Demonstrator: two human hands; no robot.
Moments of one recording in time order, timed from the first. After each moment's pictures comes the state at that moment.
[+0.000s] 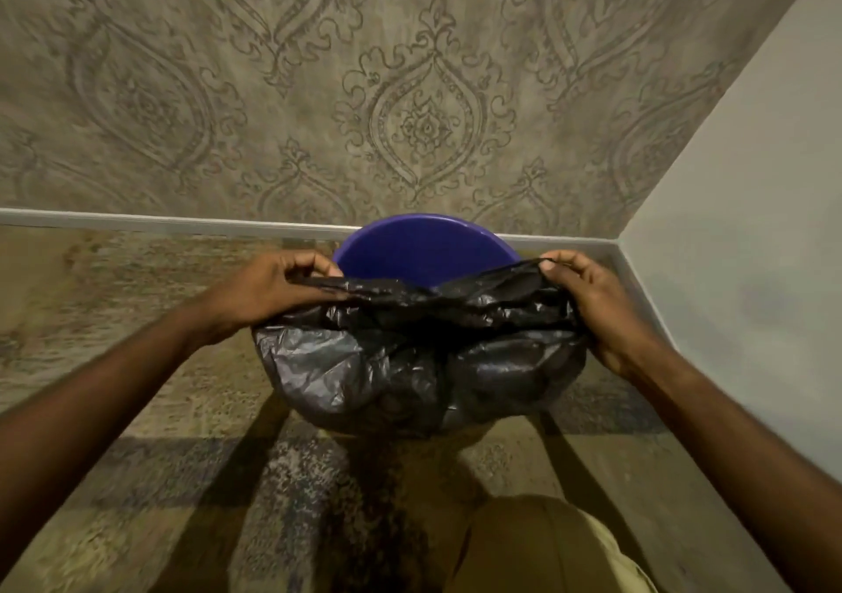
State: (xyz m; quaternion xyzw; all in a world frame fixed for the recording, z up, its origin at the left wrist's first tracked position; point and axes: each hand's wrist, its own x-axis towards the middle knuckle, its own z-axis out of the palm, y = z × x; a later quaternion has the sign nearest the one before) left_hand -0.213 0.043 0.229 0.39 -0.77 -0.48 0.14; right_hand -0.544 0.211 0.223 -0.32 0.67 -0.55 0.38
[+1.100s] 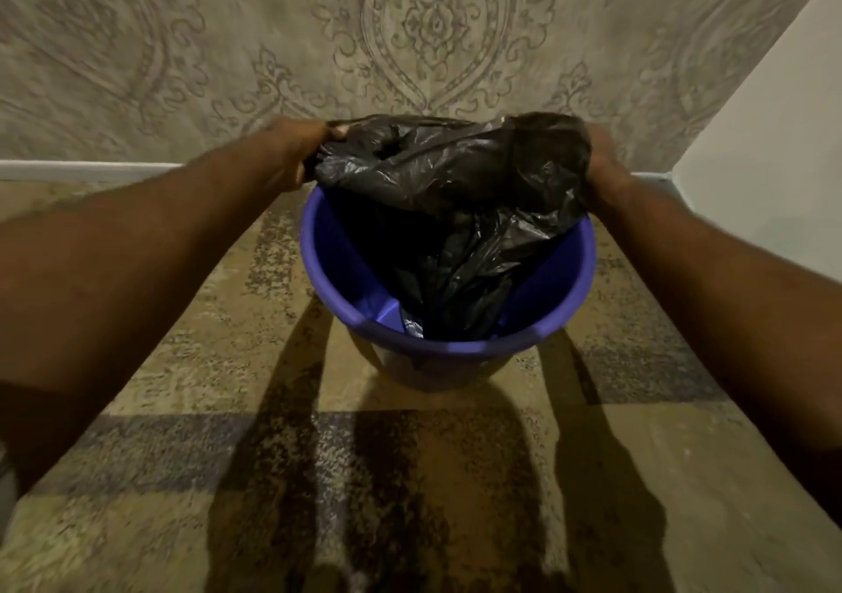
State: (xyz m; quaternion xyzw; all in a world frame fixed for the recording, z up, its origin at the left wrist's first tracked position) left_hand -0.318 -0.103 0.145 0.52 -0.52 -0.63 0.24; right_hand -0.614 0.054 0.143 -0.34 0.76 -0.47 0.29
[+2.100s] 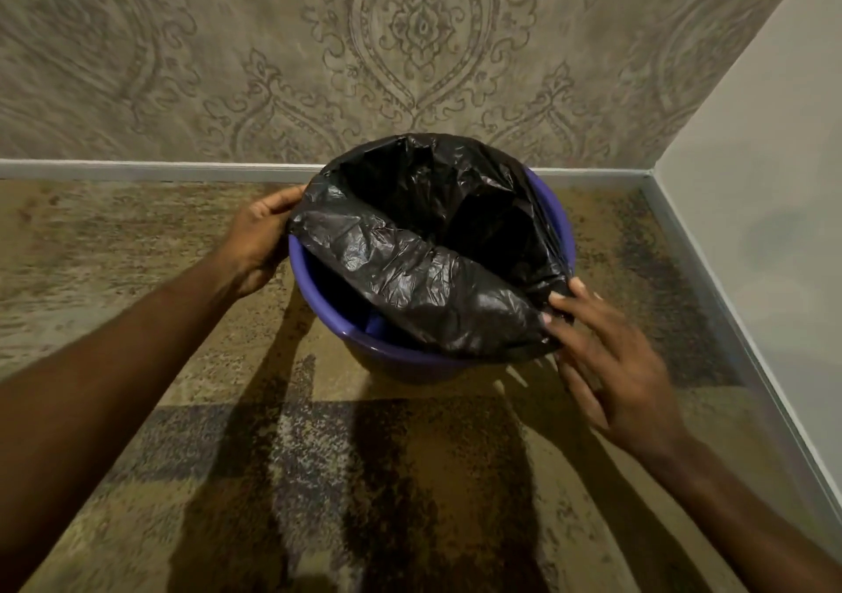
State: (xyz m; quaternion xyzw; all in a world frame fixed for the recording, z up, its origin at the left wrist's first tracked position) left_hand -0.261 -0.029 0.090 0.43 -0.51 -0.66 0.34; right_hand -0.543 0.294 0.082 -0.72 0.63 -0.26 -0.10
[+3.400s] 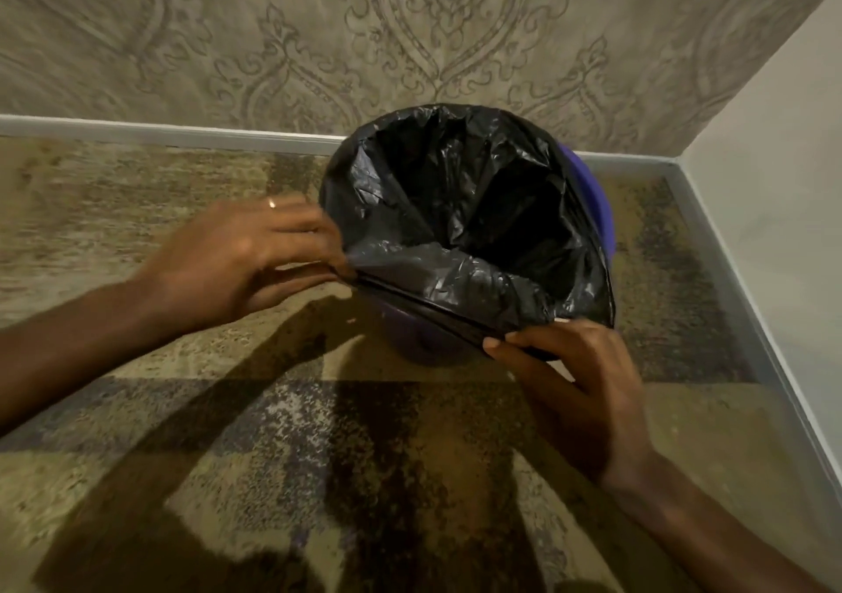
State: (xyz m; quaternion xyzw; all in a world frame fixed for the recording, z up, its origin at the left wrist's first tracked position) left_hand -0.193 0.037 0.157 0.09 -0.98 -0.03 0.17; right_hand -0.461 0.276 0.094 -0.70 0.65 -0.28 -0.13
